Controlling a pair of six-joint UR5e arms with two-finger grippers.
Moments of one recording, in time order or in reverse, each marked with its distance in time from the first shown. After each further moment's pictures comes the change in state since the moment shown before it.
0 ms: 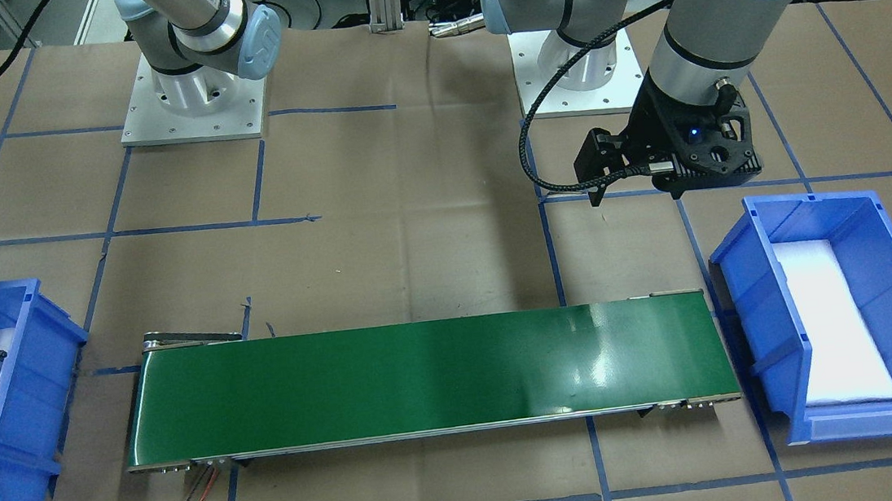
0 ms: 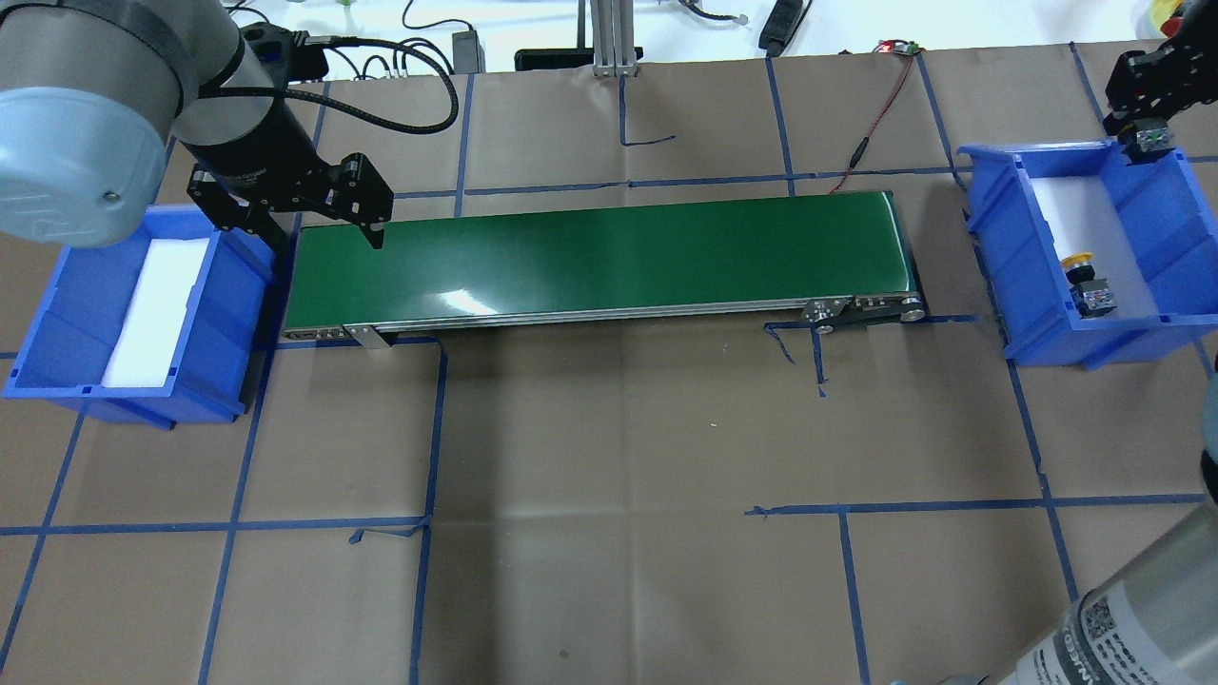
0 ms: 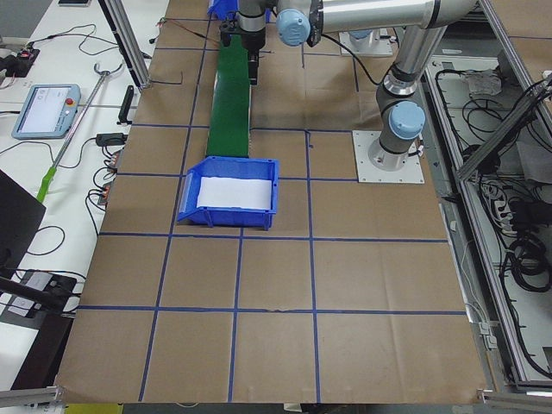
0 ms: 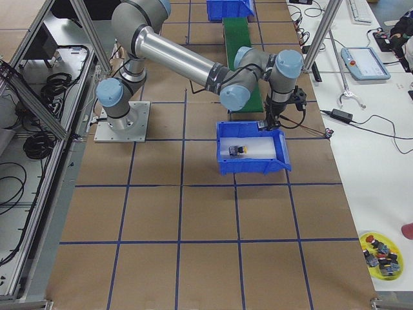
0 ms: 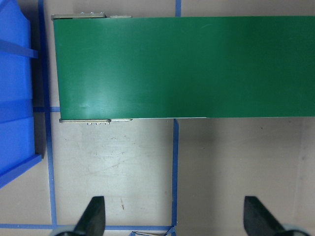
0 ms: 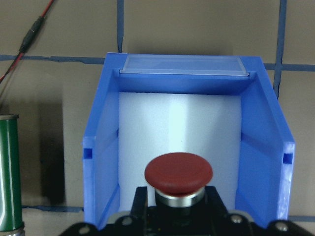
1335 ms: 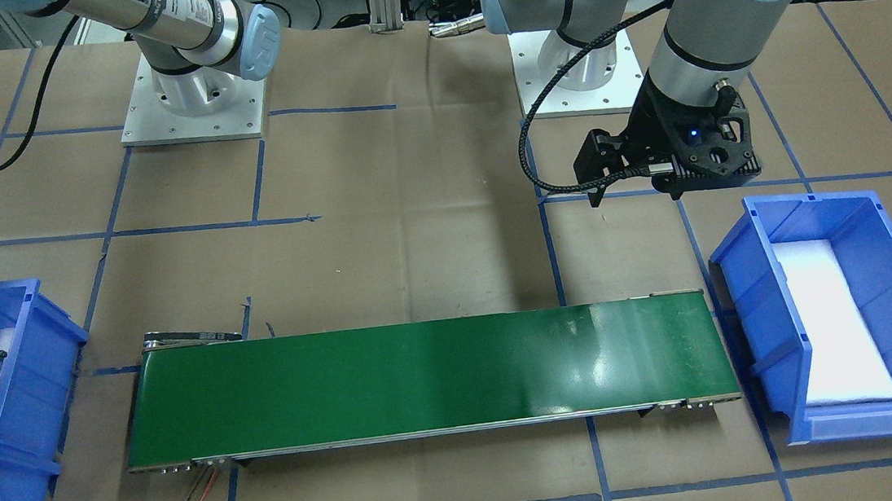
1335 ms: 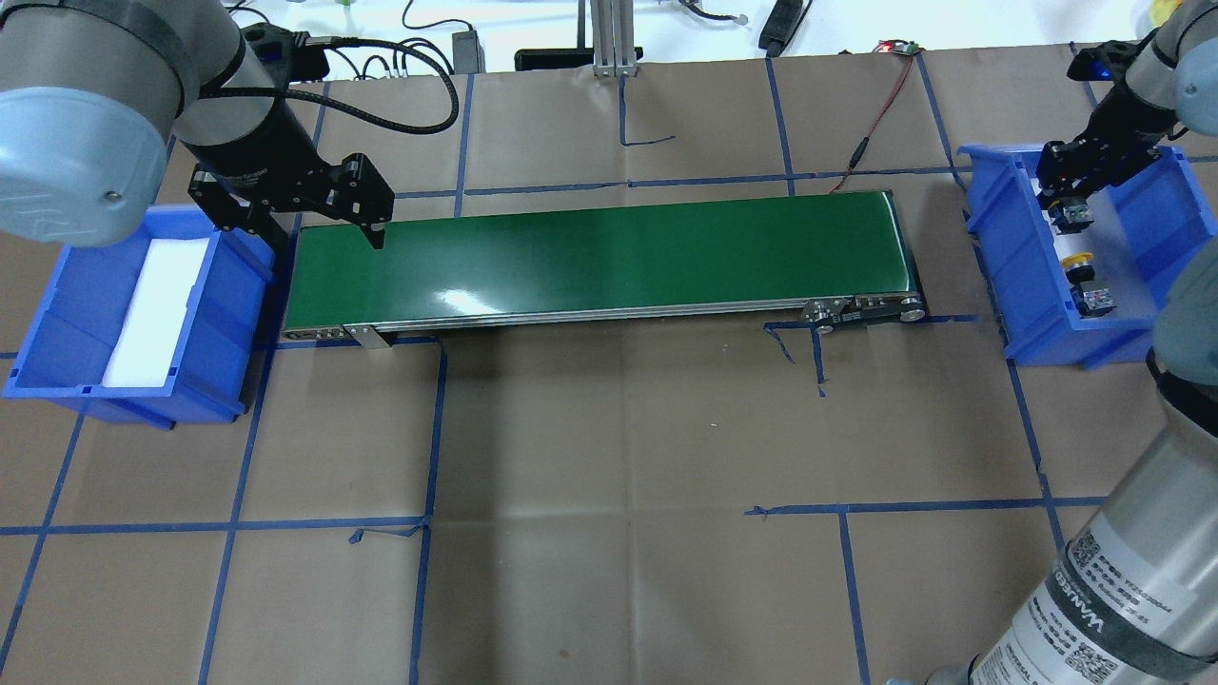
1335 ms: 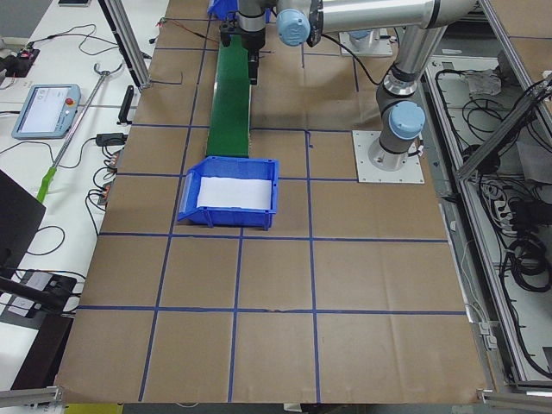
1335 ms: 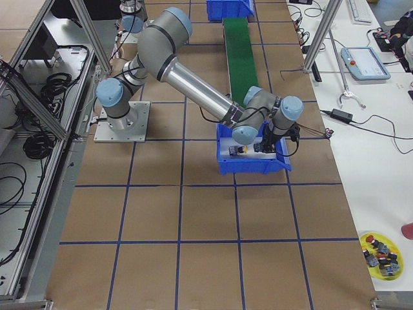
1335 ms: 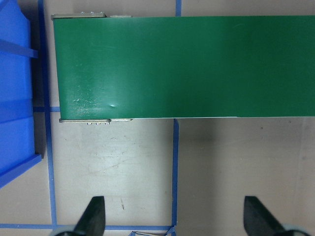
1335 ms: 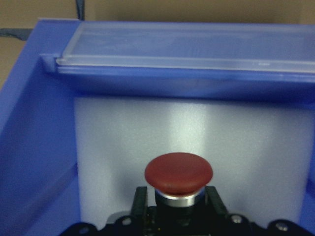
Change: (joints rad) left arm 0.000 -0.001 0.000 0.000 -0.002 0.000; right arm 0.002 0.188 0.018 -0.073 -0.004 -0.008
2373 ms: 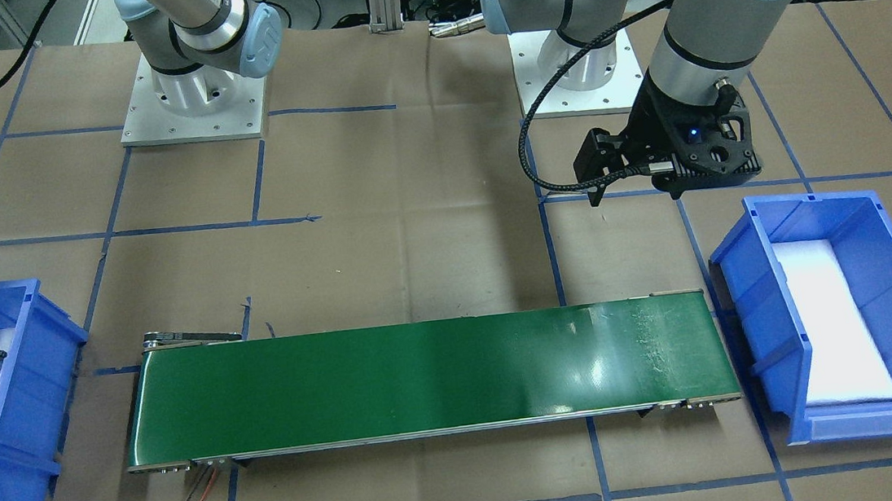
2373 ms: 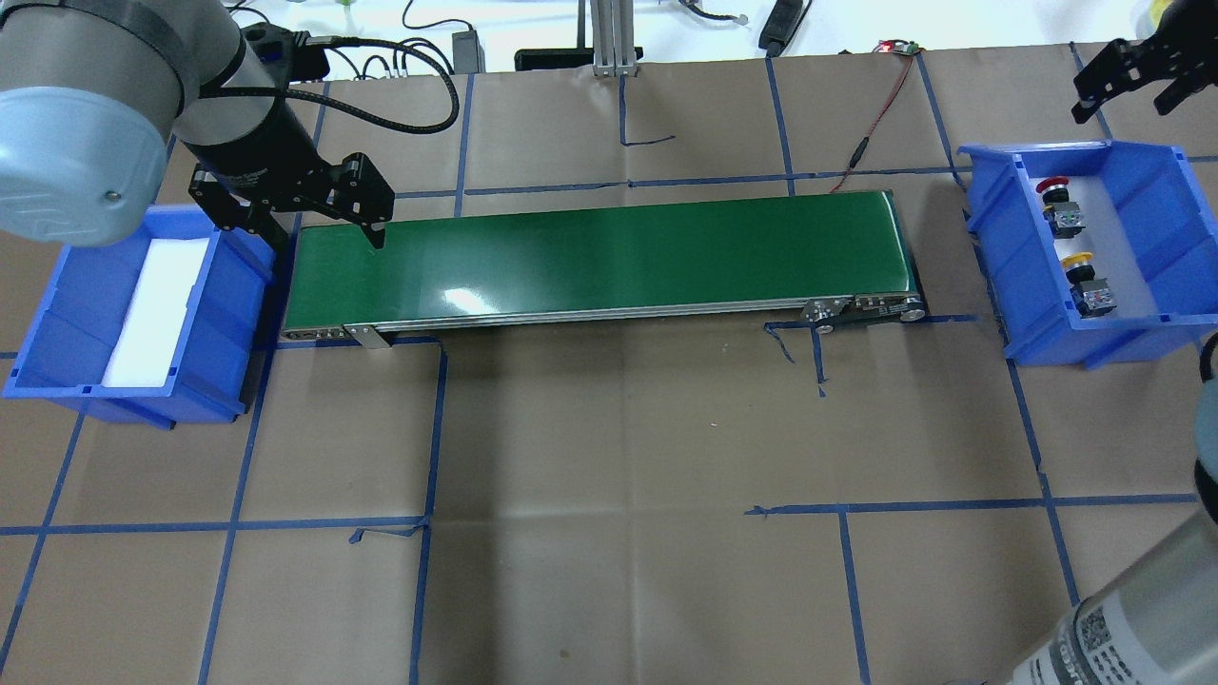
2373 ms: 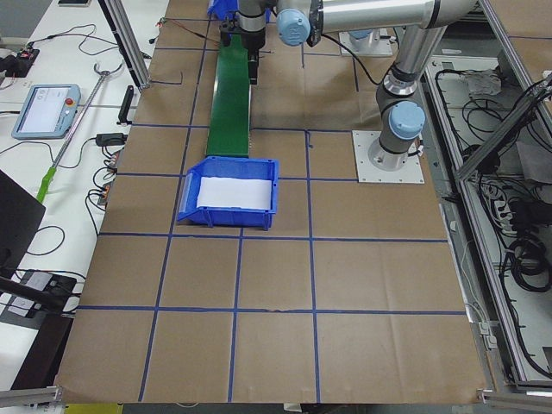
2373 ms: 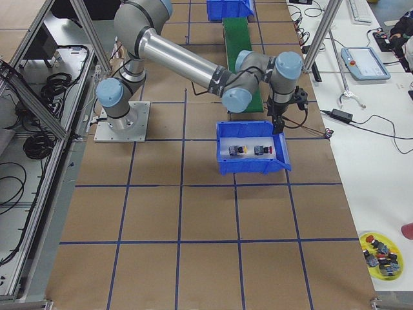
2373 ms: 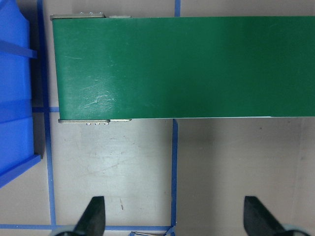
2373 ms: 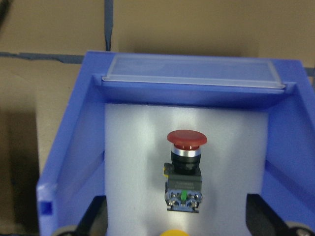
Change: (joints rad) left arm 0.000 0.001 0.000 0.000 -0.001 0.000; right arm 0.039 -0.270 0.004 0.073 0.021 0.010
